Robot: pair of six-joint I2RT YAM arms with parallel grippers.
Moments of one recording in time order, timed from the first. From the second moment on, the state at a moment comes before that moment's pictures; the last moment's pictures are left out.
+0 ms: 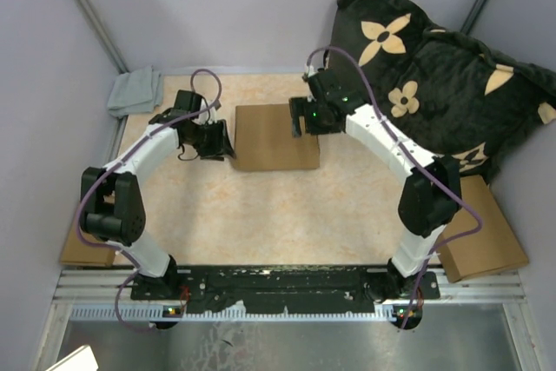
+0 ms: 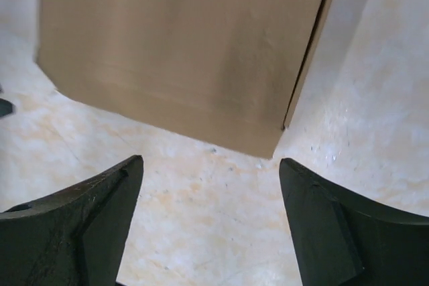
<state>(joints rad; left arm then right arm) -0.23 1.67 1.23 -0.62 0.37 -0.26 0.53 1.75 1.55 -0.75 0.00 0.33</state>
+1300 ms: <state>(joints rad) -0.22 1.68 0.99 0.04 0.39 -0.40 0.39 1.71 0.66 0.54 -0.38 0.65</state>
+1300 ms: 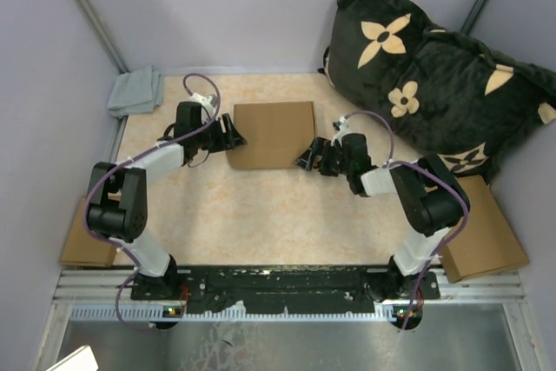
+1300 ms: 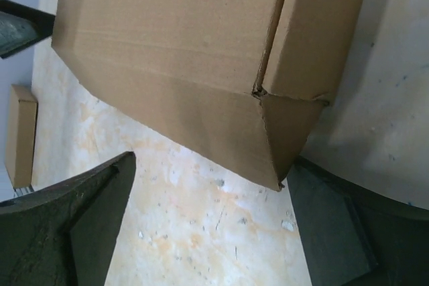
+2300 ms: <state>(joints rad) -0.22 1.70 1.24 -0.41 0.33 -0.38 0.38 1.47 1.05 -0.22 -0.28 0.71</state>
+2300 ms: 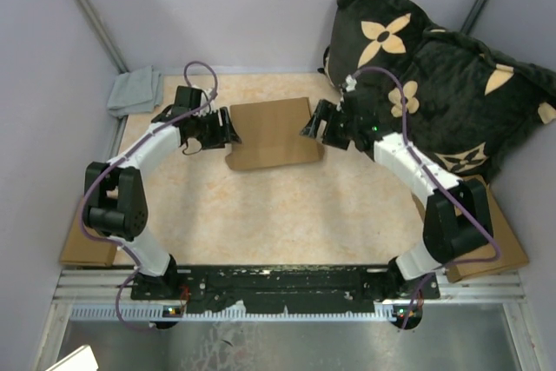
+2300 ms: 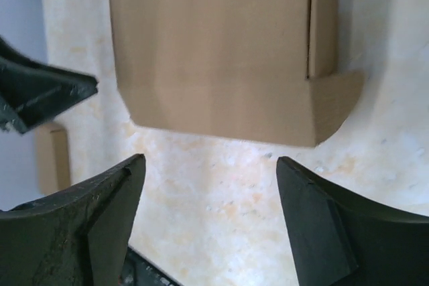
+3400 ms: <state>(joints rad) -0.22 1.71 1.10 -0.31 0.36 -0.35 0.38 1.82 1.34 -0.46 -0.24 0.32</state>
